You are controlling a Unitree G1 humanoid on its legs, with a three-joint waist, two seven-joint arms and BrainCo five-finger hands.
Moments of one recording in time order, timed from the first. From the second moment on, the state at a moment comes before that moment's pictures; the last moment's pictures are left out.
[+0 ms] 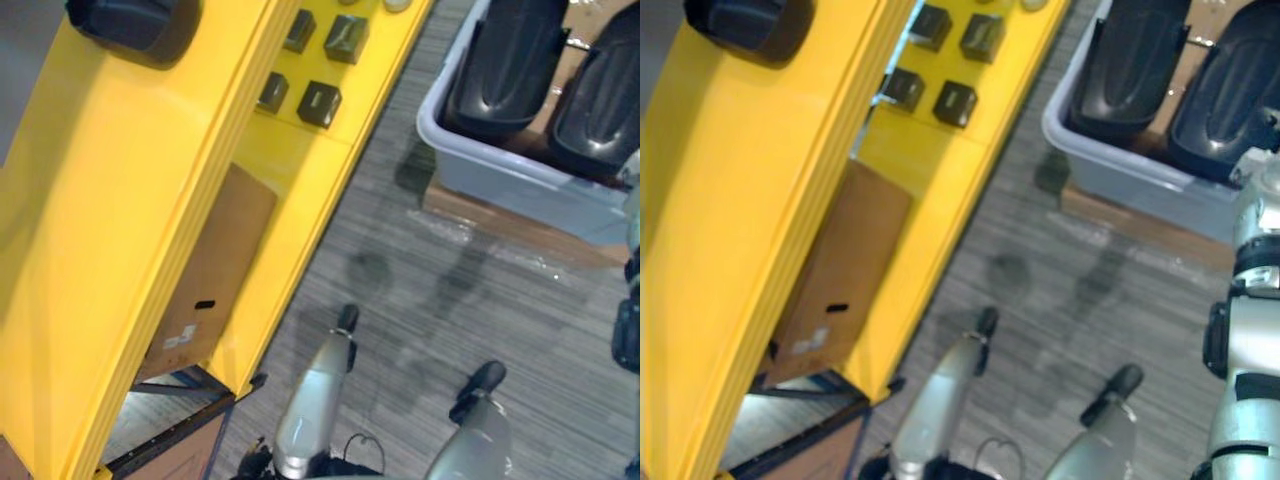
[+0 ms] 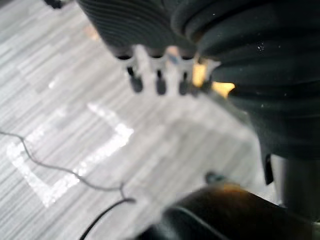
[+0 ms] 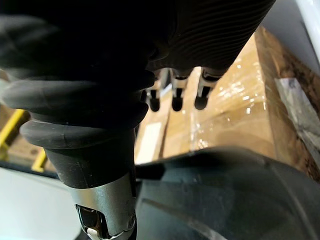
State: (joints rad) left arm 0.12 0.03 -0.22 1.05 -0.44 -0.09 0.06; right arm -1.15 -0.88 0.05 1.16 0.39 0.06 -0.53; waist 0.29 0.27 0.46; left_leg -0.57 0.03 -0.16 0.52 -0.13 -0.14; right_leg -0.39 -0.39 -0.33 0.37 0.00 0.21
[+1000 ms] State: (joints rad) left arm 0.09 0.03 -0.33 1.11 -0.51 -0.17 0.02; right arm -1.16 -1.07 0.07 1.27 0.25 0.46 -0.63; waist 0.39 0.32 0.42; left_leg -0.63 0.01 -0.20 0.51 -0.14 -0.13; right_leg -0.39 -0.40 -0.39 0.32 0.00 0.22
